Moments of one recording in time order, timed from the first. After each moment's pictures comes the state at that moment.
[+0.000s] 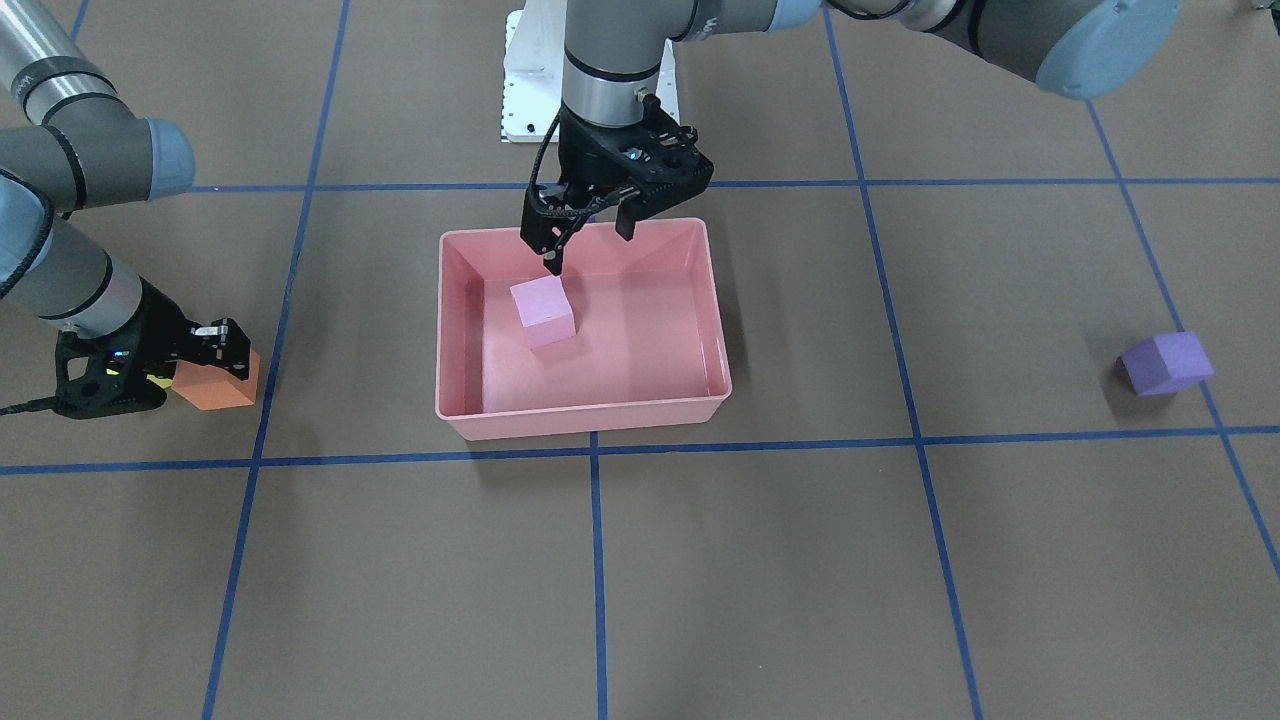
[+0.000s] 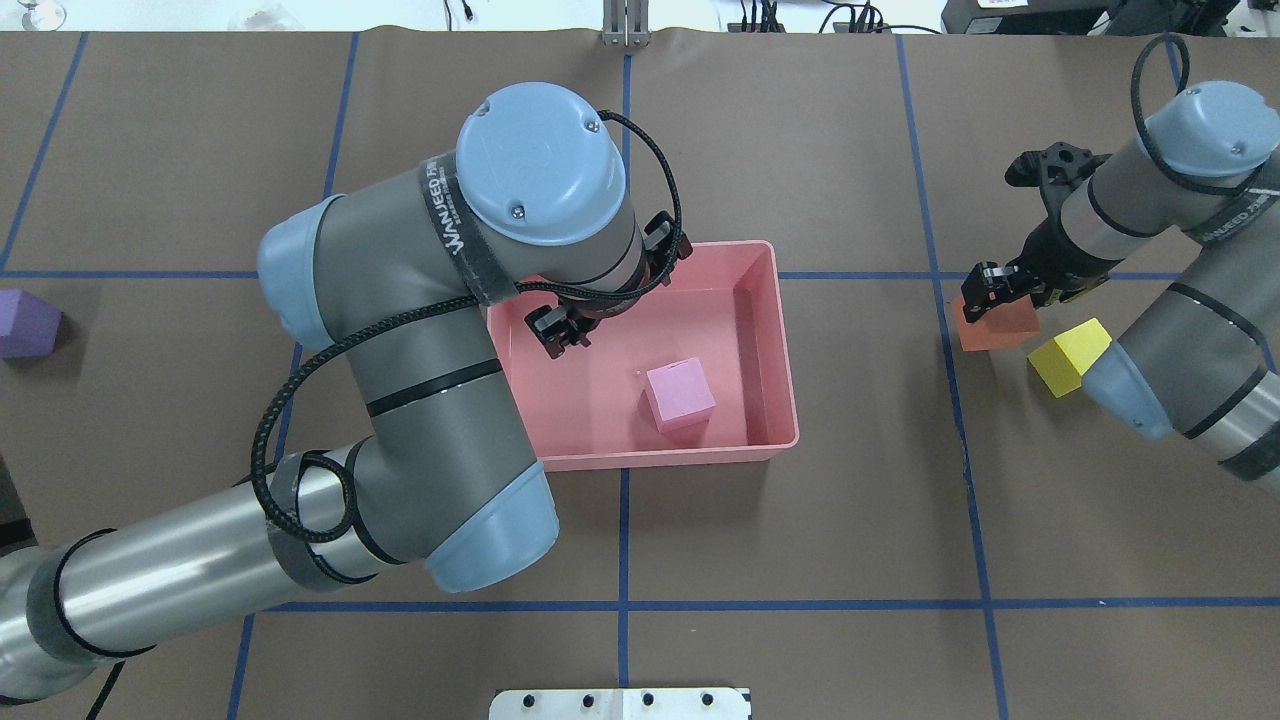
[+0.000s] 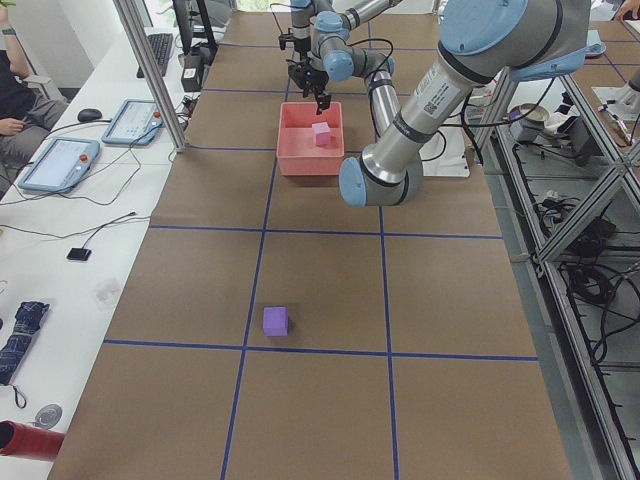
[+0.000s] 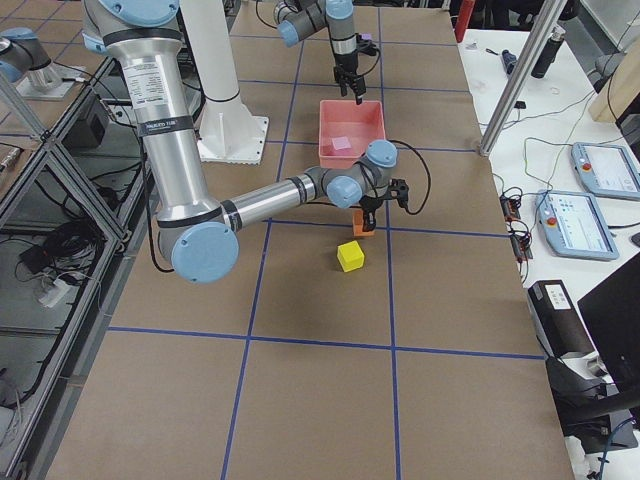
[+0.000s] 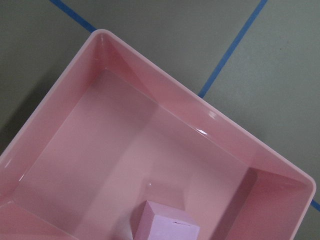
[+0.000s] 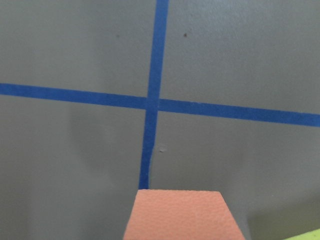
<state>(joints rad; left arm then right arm) -0.55 -2.47 -1.73 -1.42 -1.79 -1.85 0.95 -1.34 1.66 -1.32 2.25 0.74</state>
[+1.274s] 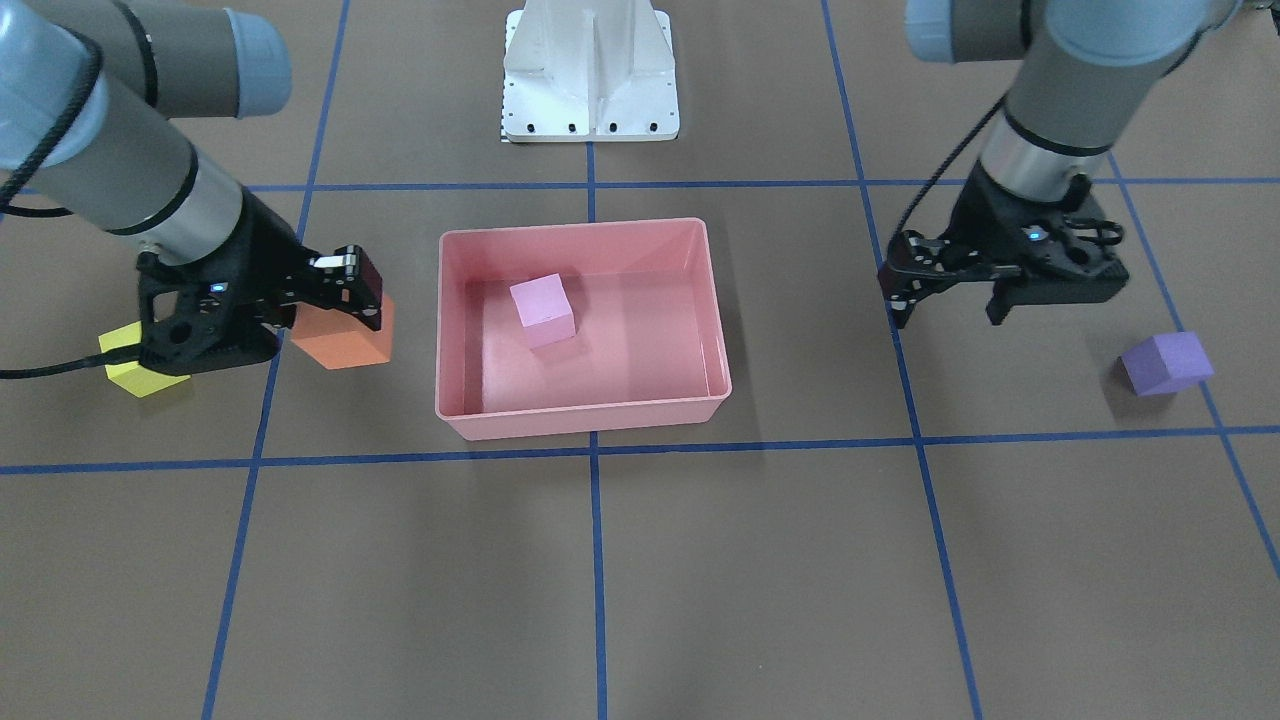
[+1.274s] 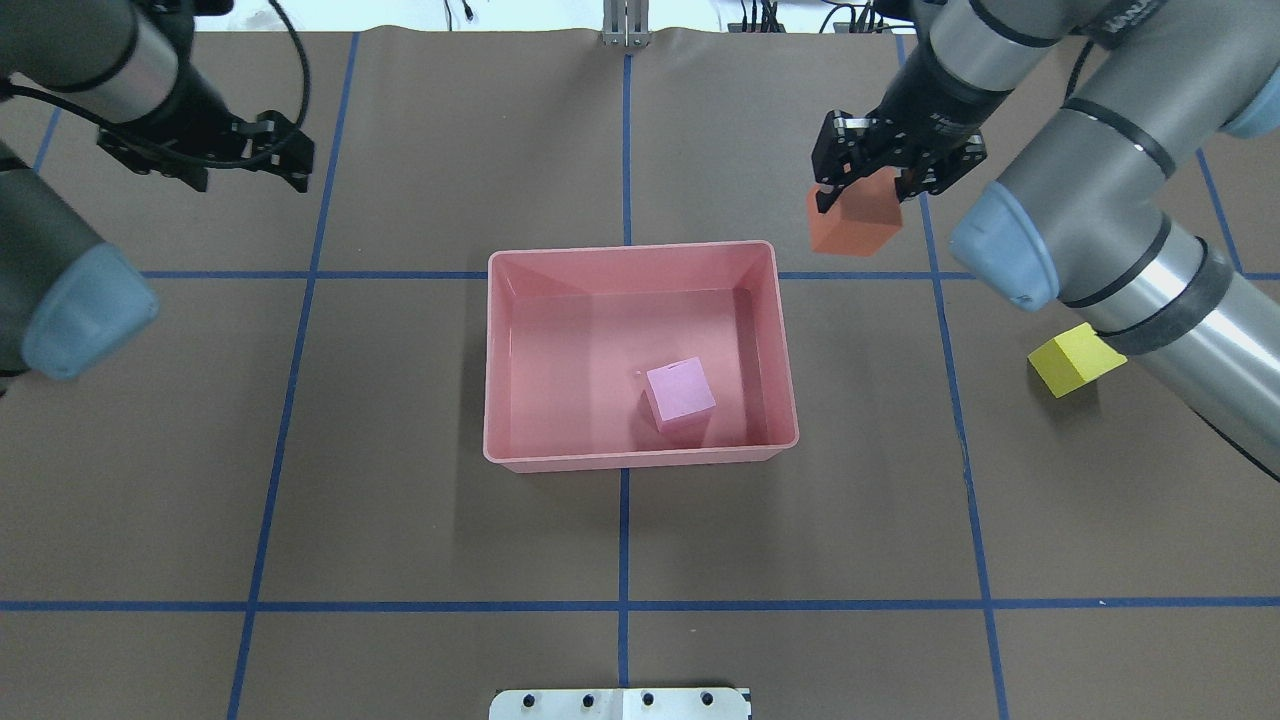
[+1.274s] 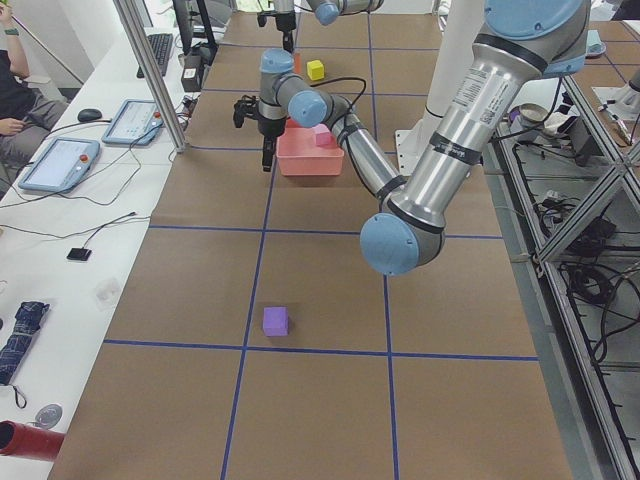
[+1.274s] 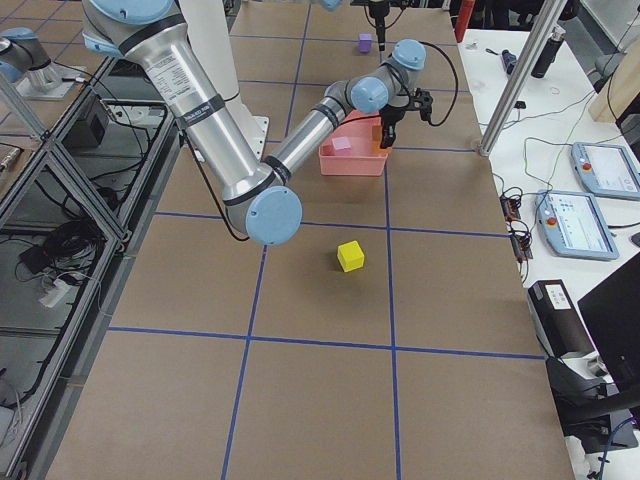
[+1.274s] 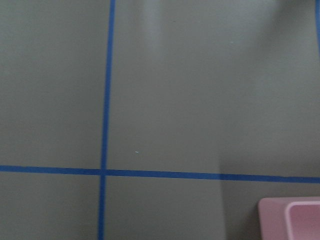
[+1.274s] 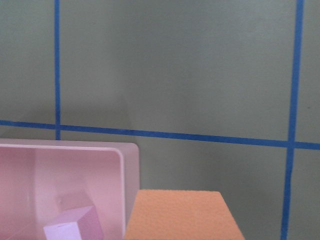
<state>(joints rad) -1.03 -2.00 -1.93 -1.42 -2.09 -0.76 0.94 -0.92 1.75 -1.72 2.35 0.88</state>
